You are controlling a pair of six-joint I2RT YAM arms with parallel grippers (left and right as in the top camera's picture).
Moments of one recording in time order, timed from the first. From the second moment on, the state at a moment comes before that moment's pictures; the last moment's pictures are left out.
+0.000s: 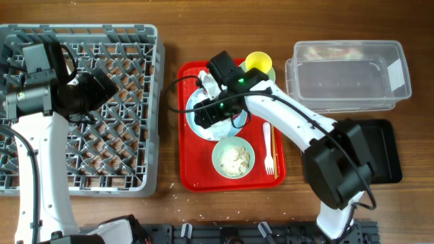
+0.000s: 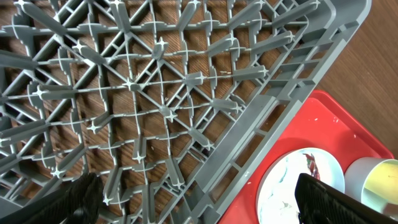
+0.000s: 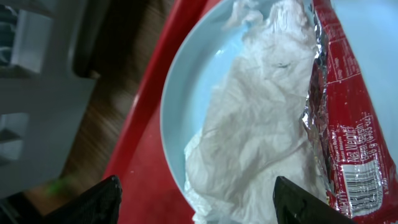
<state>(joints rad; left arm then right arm) 0.22 1.40 1.38 -1.12 0.08 -0.49 0.64 1.97 1.46 -0.76 -0.35 0.15</state>
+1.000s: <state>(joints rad) 0.22 1.40 1.38 -1.12 0.08 -0.49 0.76 1.95 1.47 -0.71 0.04 0.26</state>
